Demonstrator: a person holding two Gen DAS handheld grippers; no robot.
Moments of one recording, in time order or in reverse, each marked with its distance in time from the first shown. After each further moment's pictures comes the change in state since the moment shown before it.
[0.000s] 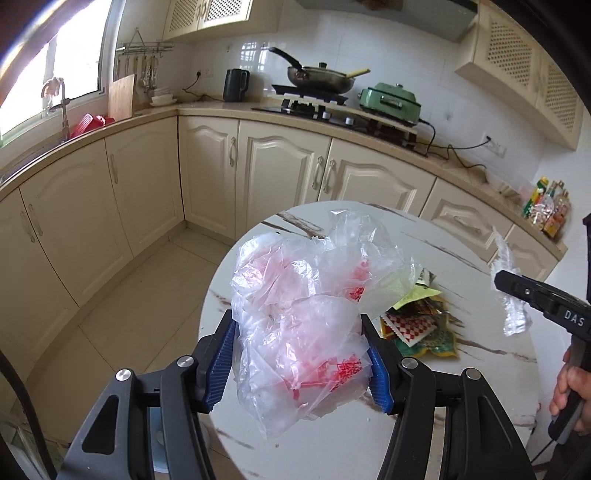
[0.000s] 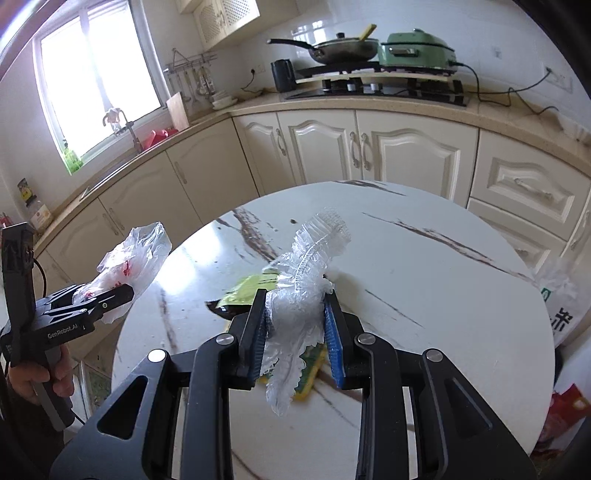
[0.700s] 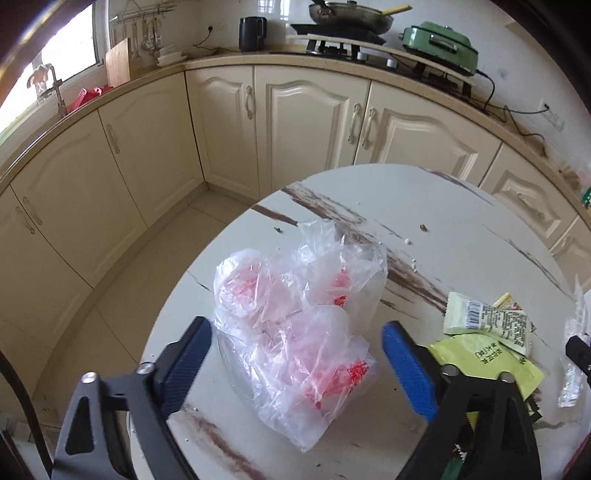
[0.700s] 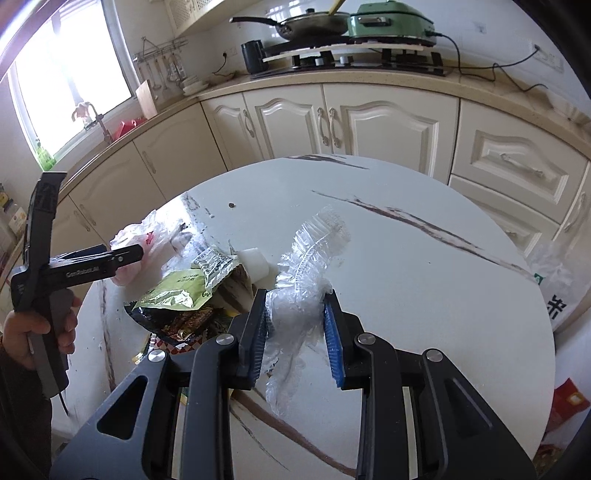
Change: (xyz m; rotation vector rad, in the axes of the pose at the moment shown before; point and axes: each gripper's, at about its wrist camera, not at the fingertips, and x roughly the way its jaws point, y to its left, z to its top) left arm 0.200 -0.026 0.065 -0.012 0.230 0.175; right arm 0.064 -0.077 -0.003 0.060 0.087 -0.084
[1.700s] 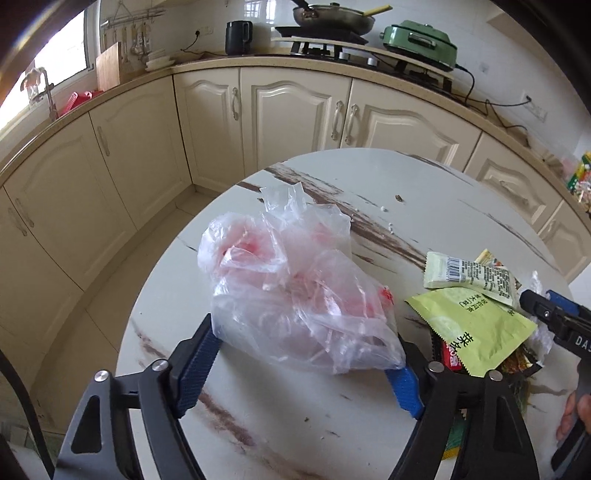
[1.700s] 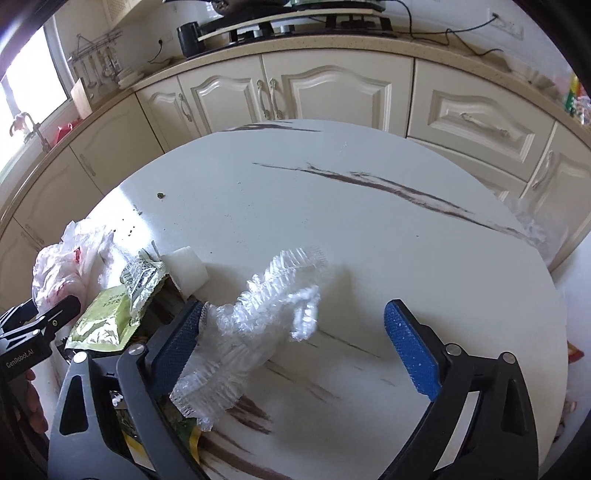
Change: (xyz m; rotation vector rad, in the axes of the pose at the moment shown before) left arm 0.001 -0.009 -0.026 0.038 -0.035 -0.056; right arm 0.046 -0.008 -0.001 0.113 0.082 -0.211
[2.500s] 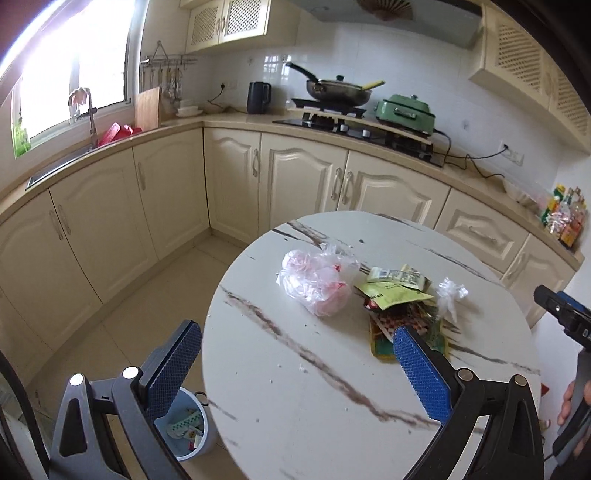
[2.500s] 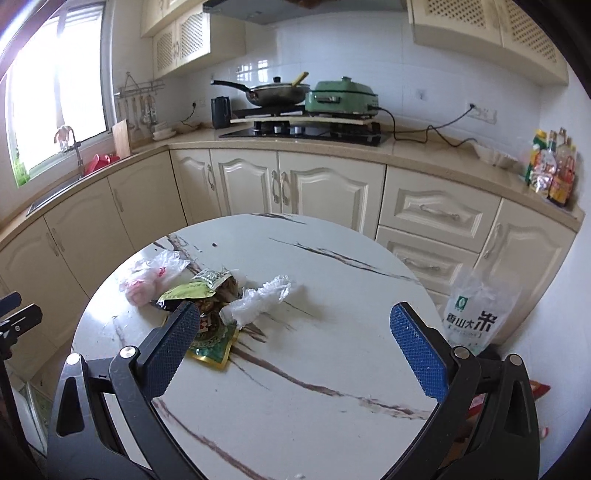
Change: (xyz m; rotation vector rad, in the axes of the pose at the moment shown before) left arm -0.199 -0.009 -0.115 -0.085 -0.213 0.018; right arm -0.171 -0.008 -0.042 -0.043 -0.291 0.010
